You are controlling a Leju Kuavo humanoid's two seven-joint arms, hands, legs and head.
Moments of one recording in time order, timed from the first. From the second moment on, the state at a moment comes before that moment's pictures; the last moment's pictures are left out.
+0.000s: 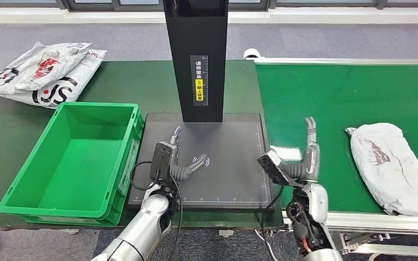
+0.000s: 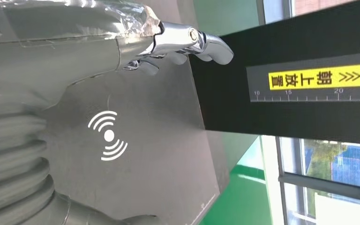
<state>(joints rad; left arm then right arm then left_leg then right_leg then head) -0.46 -0.31 -0.25 -0.65 -0.08 0.27 -0.55 -0.36 0.14 -0.15 -0.84 1.13 -0.70 -0.31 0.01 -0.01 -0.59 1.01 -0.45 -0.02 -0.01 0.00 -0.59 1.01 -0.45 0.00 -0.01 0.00</state>
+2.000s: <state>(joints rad) -0.45 -0.26 -0.23 -0.63 -0.02 0.31 -0.59 -0.51 -0.12 -0.20 -0.28 1.57 -0.65 0.53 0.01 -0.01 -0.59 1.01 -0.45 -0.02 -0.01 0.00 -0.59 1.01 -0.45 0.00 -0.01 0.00</state>
